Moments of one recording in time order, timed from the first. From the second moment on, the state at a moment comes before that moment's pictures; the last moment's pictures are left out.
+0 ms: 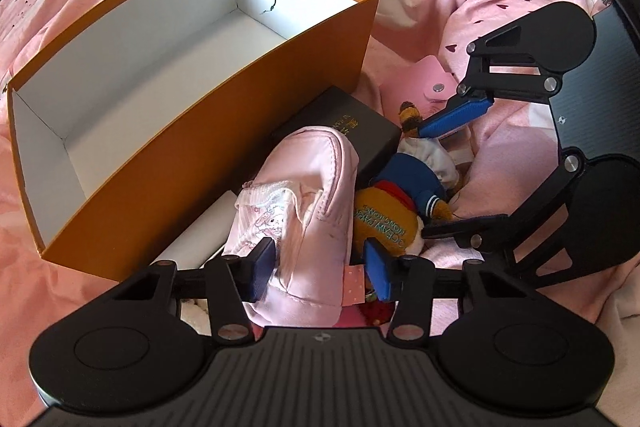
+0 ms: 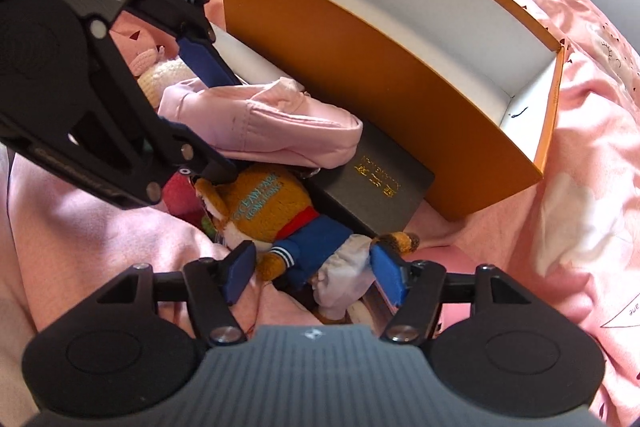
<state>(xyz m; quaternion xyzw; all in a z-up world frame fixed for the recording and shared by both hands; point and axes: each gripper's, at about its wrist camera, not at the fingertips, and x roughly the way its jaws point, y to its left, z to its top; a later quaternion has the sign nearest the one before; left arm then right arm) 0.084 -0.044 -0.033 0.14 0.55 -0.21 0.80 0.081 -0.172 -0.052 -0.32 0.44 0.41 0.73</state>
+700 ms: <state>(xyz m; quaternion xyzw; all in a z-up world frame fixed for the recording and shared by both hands) 0.077 -0.019 -0.013 0.13 0.57 -0.23 0.78 0.089 -0.155 -0.022 -0.35 0.45 0.47 0.68</state>
